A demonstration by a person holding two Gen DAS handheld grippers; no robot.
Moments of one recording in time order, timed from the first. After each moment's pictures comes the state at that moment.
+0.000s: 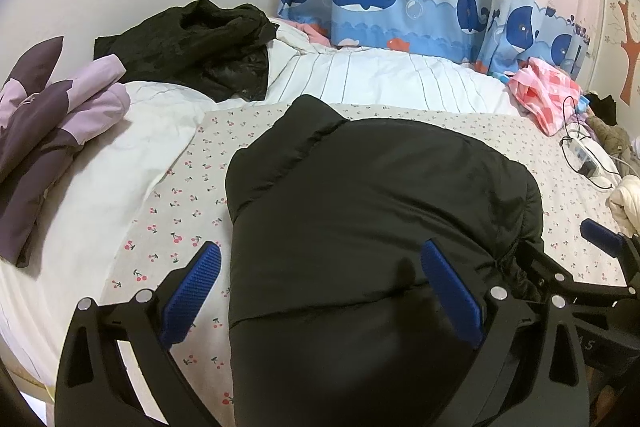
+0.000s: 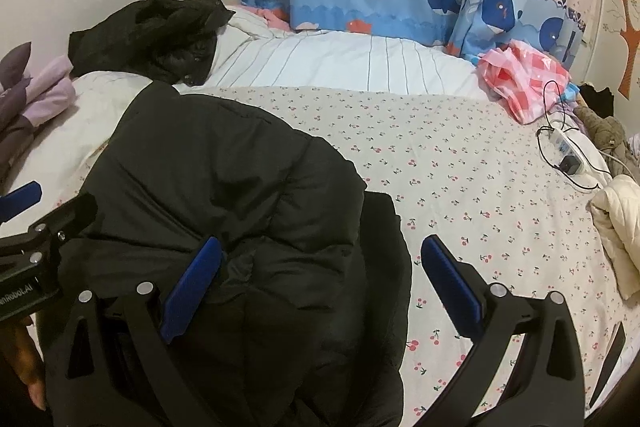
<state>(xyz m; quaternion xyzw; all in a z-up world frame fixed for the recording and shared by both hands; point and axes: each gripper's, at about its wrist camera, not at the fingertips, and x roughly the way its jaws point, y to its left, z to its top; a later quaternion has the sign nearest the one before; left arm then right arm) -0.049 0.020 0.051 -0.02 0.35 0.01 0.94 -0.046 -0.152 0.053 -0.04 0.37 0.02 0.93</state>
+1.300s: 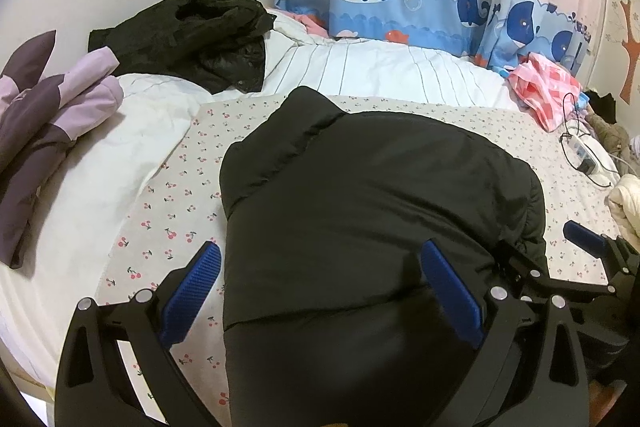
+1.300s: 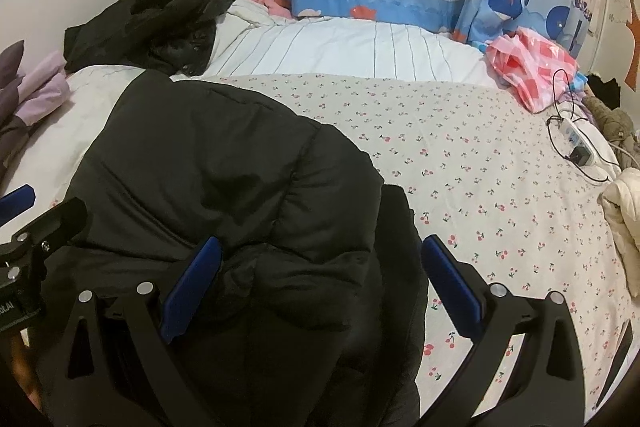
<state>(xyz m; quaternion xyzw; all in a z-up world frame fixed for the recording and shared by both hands) -0.039 0.022 0.049 -0.03 0.36 0.00 0.93 -0.024 -0.146 0.034 -0.04 0.39 0.02 0.92</state>
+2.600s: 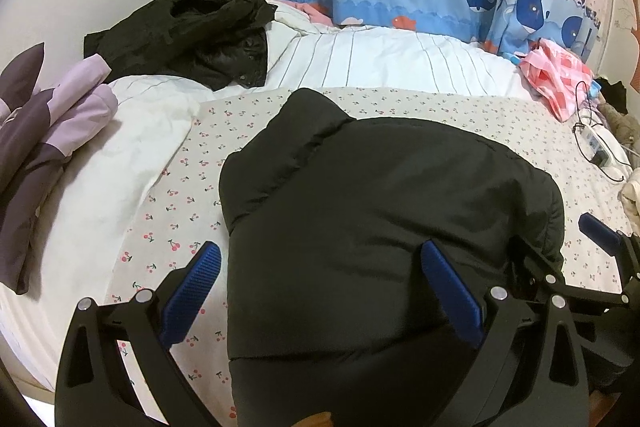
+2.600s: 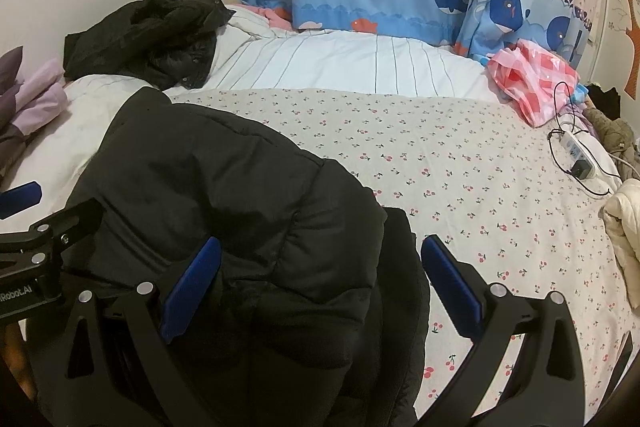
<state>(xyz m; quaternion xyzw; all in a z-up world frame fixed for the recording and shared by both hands) -0.007 0.021 0.050 -0.01 0.39 0.02 0.92 -0.007 -0.146 0.039 -0.04 0.37 0.03 0.93</state>
